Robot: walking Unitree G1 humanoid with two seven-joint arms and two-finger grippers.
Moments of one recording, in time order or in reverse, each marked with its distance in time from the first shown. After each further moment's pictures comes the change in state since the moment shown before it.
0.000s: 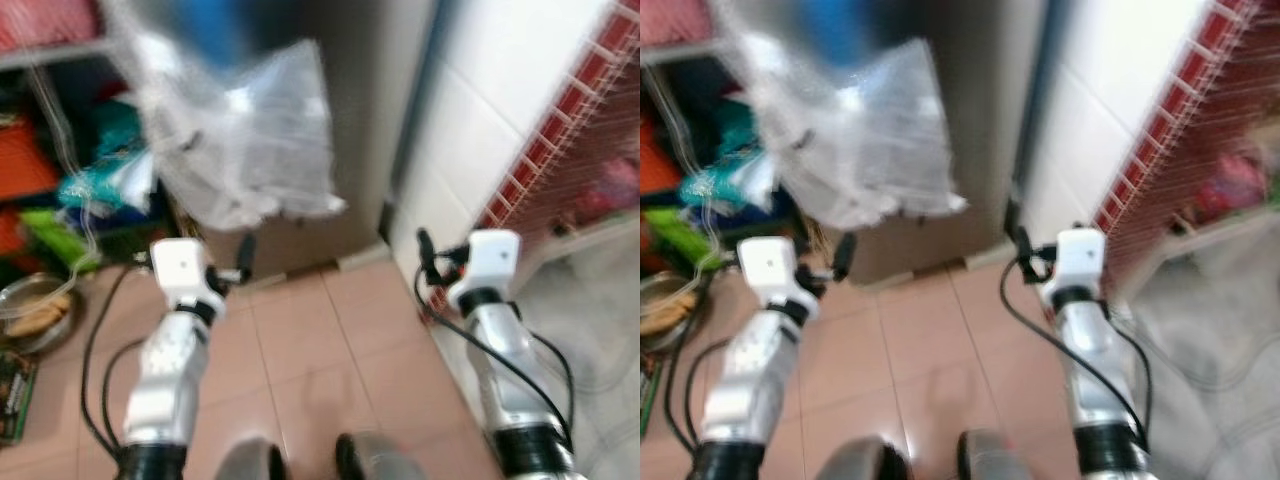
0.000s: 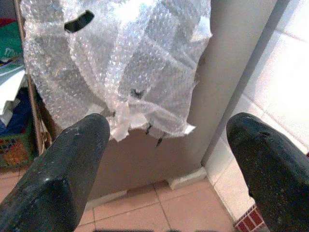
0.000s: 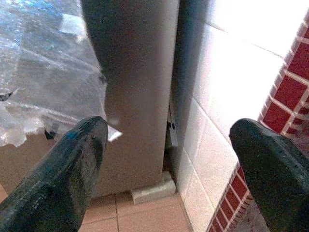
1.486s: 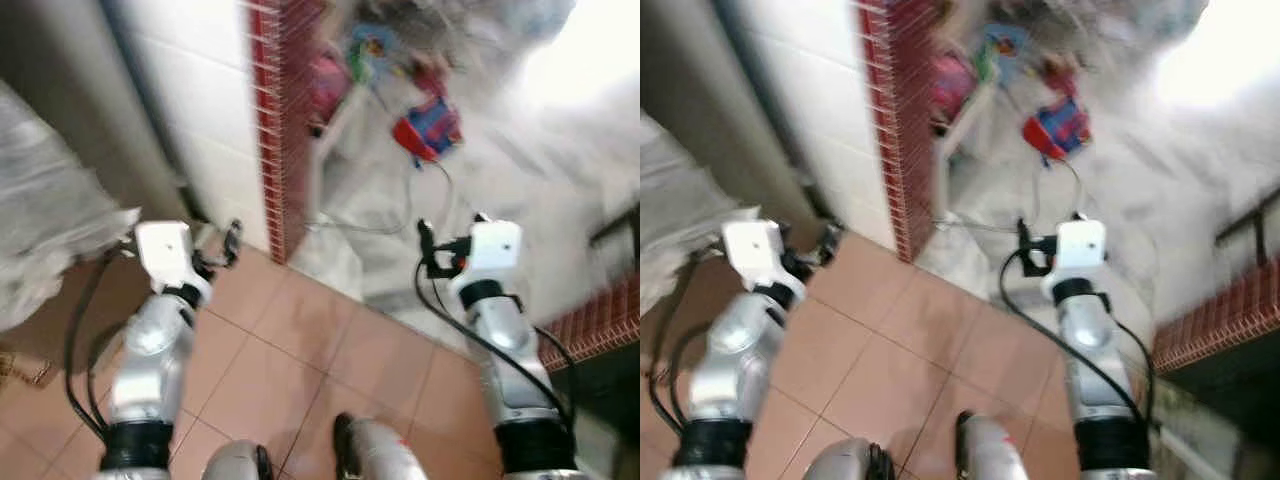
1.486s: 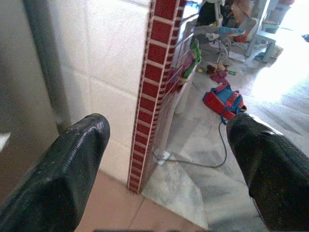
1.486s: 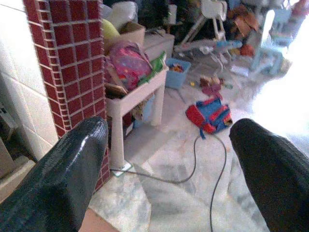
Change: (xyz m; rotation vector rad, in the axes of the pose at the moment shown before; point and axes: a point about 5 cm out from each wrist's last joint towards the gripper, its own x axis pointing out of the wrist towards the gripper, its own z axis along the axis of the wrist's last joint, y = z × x) left arm 0.018 0.018 0.023 0.049 -0.037 0.026; right arm 0.003 0.004 0.012 -0.007 -0.033 0.021
